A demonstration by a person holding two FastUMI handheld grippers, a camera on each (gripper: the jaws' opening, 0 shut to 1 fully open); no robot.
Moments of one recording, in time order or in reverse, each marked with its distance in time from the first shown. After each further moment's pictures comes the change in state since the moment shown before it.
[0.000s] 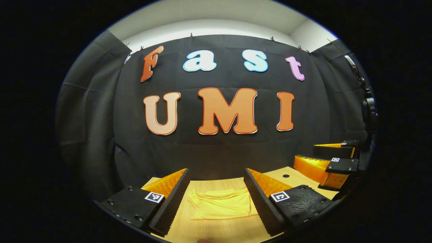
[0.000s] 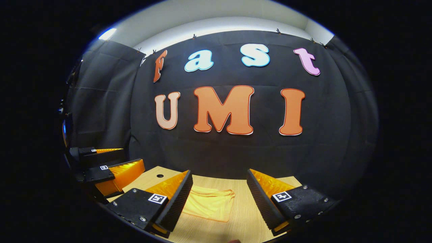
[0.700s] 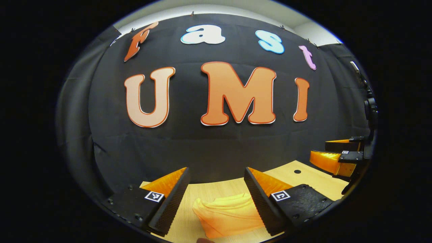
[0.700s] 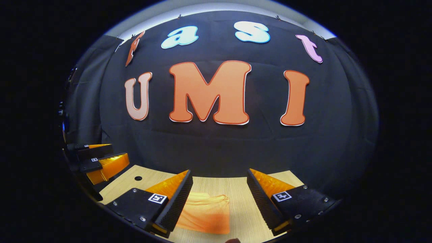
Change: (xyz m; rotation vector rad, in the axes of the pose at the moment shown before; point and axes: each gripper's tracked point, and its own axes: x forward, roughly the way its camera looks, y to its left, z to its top) left arm 0.186 0.071 -0.027 -0.010 0.125 -0.125; right arm 0.141 -0.007 -0.013 0.006 0.133 -0.169
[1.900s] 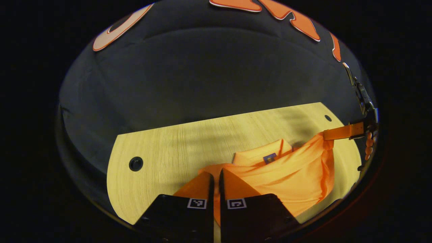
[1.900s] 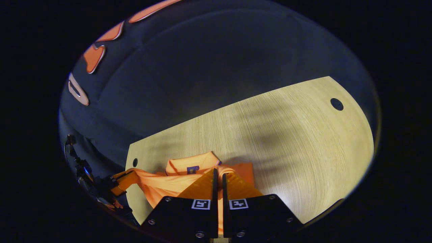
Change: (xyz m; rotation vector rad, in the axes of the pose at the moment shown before) left arm 0.187 0.054 -0.265 0.048 0.673 -0.006; right arm 0.208 0.009 -0.248 0.436 0.802 0.101
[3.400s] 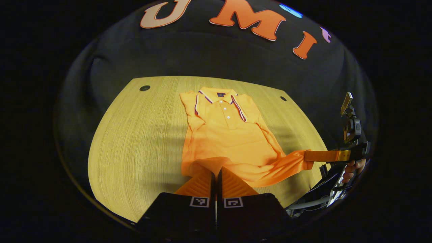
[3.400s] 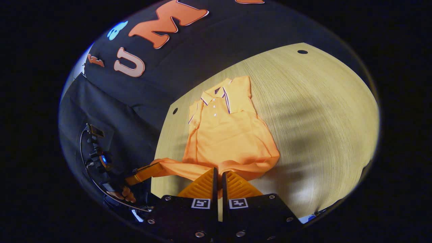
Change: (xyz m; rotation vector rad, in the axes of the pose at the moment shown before) left arm -0.276 -0.122 -0.206 -0.204 0.062 -0.188; right arm -0.236 -0.017 -0.262 0.004 0.070 0.253
